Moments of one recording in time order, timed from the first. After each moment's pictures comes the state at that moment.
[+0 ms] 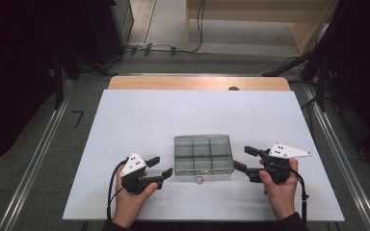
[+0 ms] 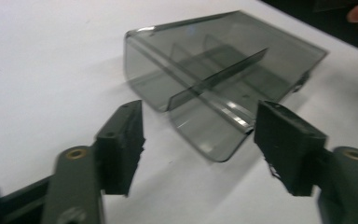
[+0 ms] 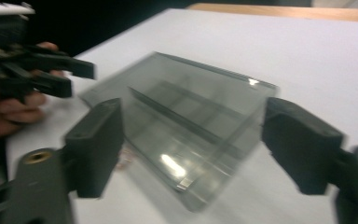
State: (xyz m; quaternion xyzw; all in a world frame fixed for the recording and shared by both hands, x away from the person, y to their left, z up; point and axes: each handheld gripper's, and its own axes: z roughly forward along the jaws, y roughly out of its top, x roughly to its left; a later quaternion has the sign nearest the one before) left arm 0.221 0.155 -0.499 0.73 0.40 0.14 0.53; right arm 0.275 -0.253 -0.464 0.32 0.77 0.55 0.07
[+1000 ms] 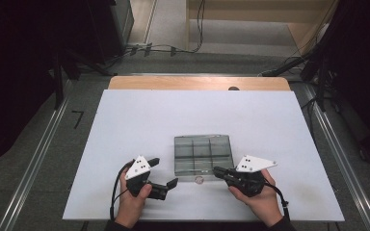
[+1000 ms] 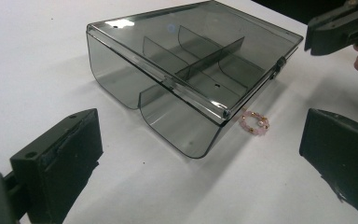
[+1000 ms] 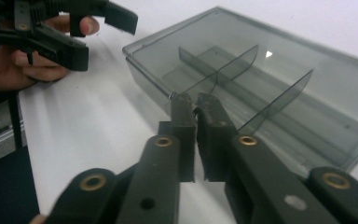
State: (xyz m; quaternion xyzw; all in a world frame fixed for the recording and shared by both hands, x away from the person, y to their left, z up) left arm 0.221 0.146 -0.508 0.75 0.38 0.13 0.53; right arm 0.245 -0.187 -0.472 0.26 0.84 0.48 0.08
